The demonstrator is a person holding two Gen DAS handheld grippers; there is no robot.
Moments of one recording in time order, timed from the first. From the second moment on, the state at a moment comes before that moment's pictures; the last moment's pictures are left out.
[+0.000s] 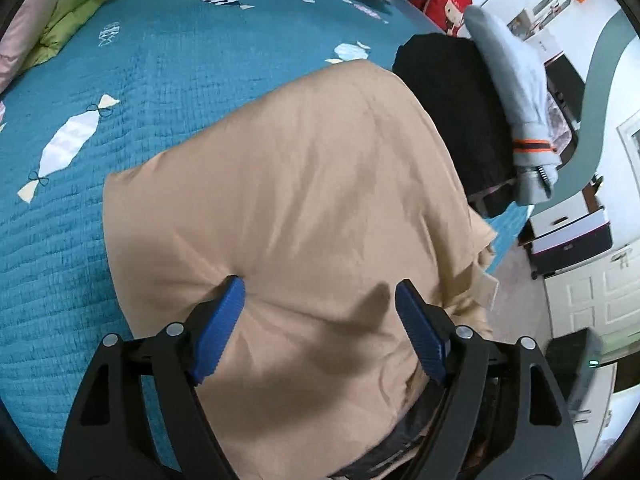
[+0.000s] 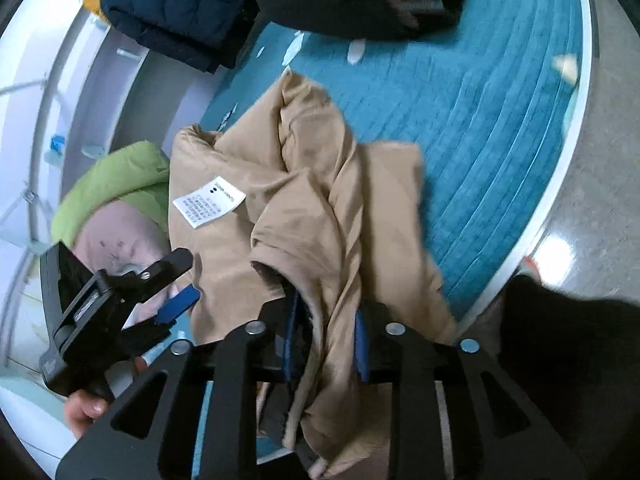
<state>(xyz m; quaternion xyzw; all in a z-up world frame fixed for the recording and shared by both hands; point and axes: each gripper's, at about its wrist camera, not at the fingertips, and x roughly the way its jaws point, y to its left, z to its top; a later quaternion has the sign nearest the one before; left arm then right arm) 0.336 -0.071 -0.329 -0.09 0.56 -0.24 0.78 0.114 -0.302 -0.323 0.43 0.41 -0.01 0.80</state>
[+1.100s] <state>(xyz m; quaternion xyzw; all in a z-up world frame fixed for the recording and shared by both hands) 0.348 -0.084 -0.335 -0.11 0.57 -0.27 0.77 0.043 -0.304 -0.246 0.20 0.40 -0.07 0.89</state>
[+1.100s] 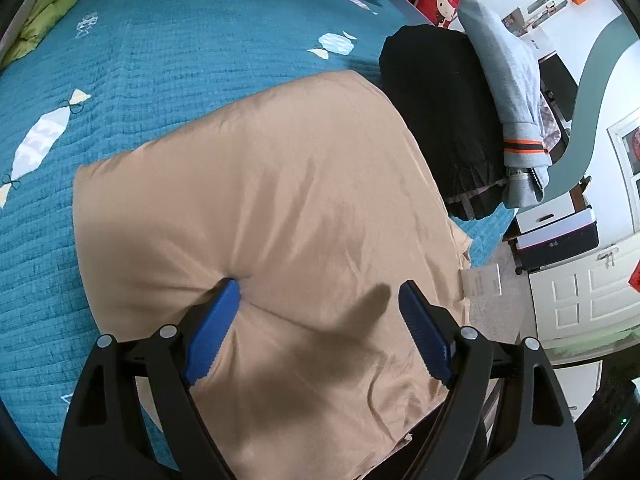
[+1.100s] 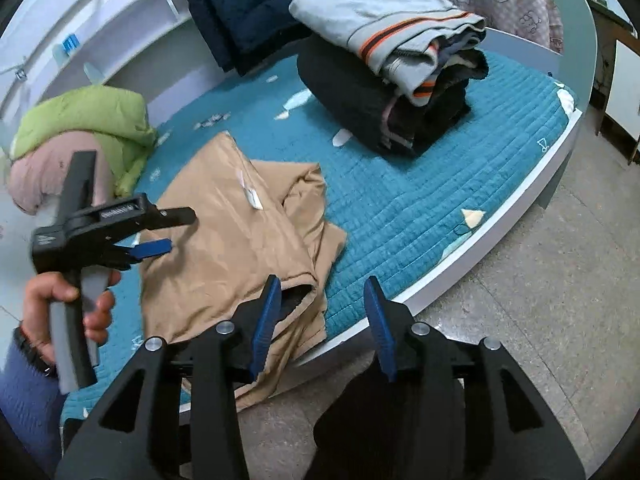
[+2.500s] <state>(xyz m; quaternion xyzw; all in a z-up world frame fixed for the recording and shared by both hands) 0.329 -0.018 -0.364 -0.13 0.60 -0.20 0.77 0.095 -0.328 -0.327 0.43 0.45 -0.05 0.78</state>
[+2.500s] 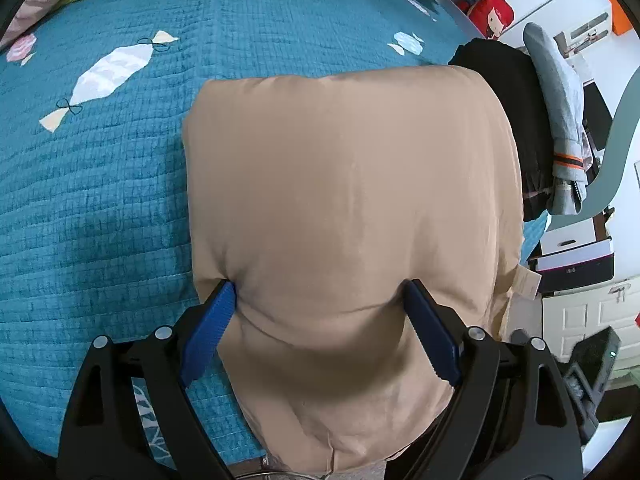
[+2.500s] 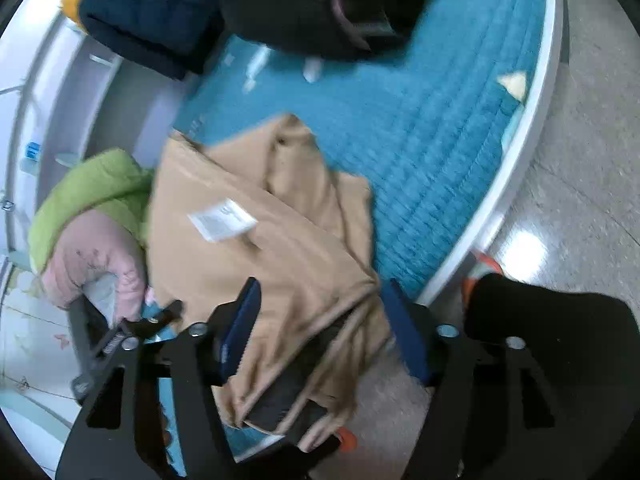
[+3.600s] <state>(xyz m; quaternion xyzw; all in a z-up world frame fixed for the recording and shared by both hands) 0.401 -0.031 -0.281 -0.05 0.56 -0.31 0.77 0.147 -0.384 -0.352 0.49 0.45 0.02 0.75</state>
